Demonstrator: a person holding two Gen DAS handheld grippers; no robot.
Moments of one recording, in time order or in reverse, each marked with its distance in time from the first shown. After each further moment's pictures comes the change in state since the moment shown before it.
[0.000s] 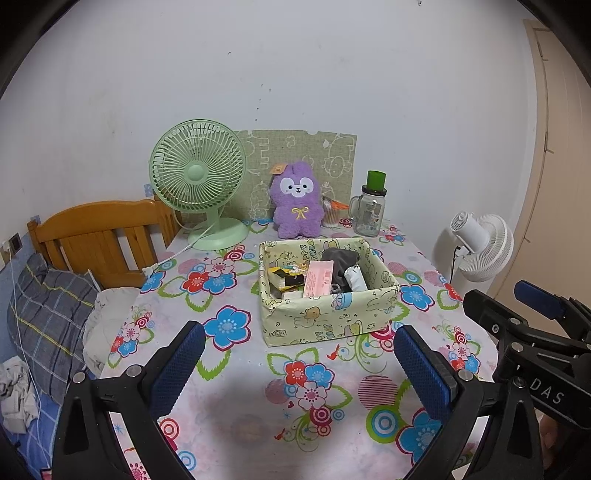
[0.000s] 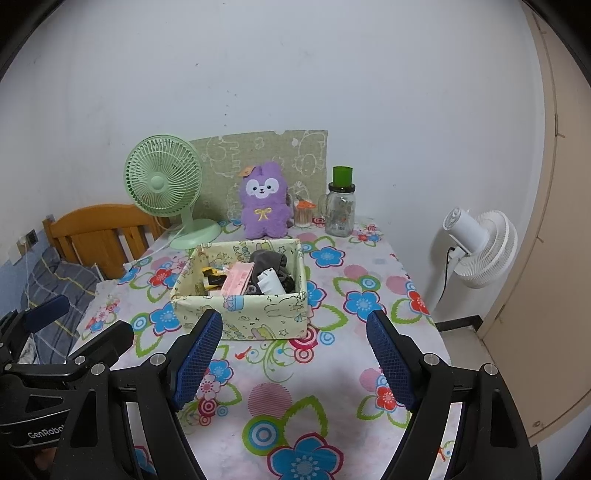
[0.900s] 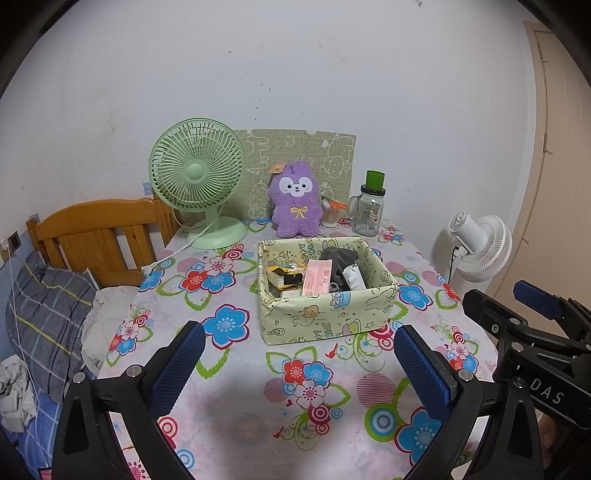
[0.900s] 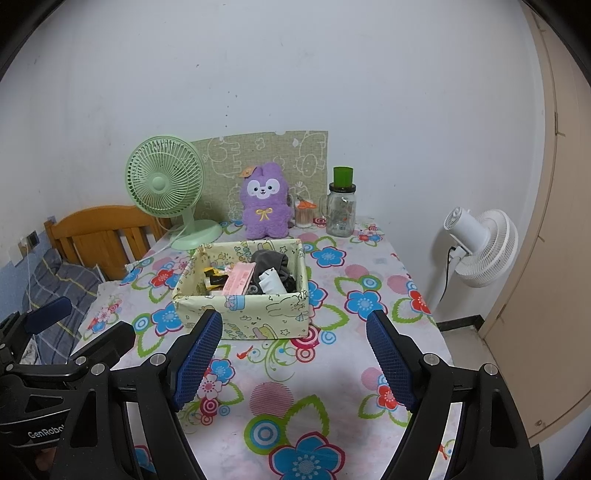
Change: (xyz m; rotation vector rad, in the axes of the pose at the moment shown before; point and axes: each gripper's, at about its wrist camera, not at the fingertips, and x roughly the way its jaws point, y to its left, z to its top) left arm 0.000 0.000 0.000 -0.001 0.003 -0.003; right arm -0.001 0.000 0.000 0.002 -0.001 0.001
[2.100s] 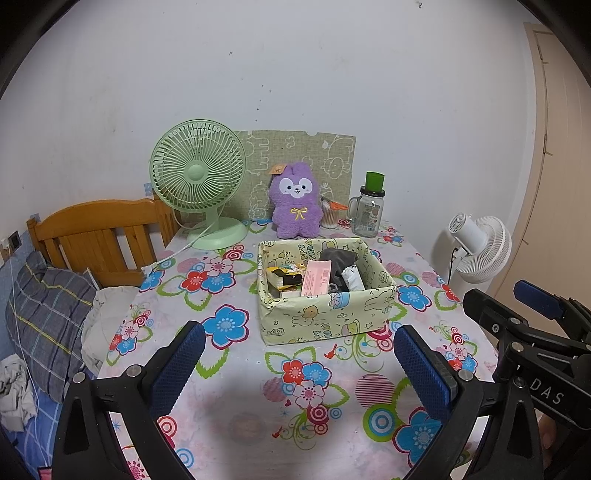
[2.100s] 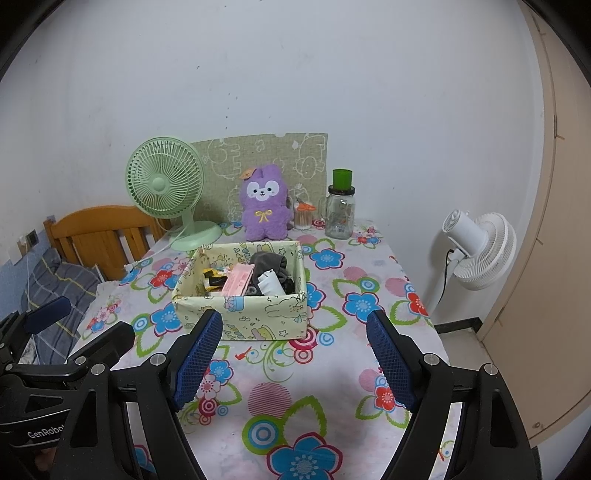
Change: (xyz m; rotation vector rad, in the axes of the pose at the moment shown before) left arm -0.002 -0.001 -0.001 -0.002 -0.003 -0.002; right arm -0.003 -0.002 0.001 -0.002 -0.005 0.000
